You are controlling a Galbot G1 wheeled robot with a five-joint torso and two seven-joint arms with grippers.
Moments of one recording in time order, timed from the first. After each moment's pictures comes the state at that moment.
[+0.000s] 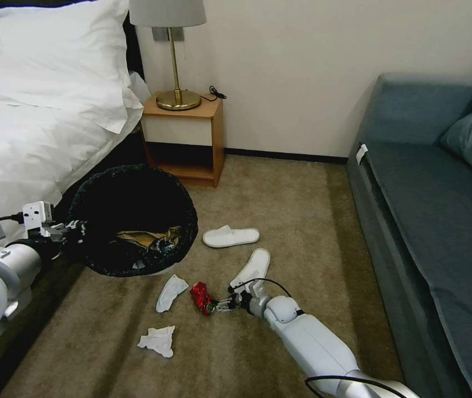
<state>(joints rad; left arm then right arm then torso) 1.39 -0.80 -0.95 -2.29 -1.40 0.74 -0.56 -0.70 1.47 -0.15 0.81 0.24 -0.09 -0.40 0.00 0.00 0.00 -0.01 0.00</state>
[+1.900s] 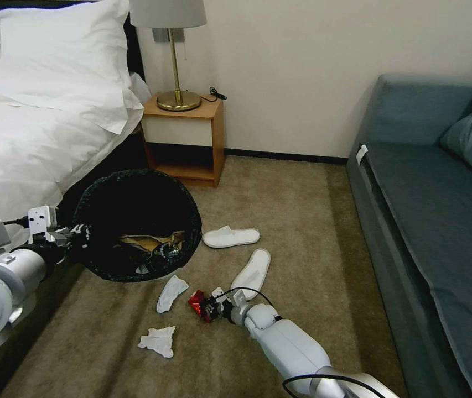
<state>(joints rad) 1.40 -0.81 -0.92 -2.31 -1.37 0.74 -0.55 -0.69 1.57 -0.17 0.65 0.21 -0.05 -0.38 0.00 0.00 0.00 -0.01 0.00</state>
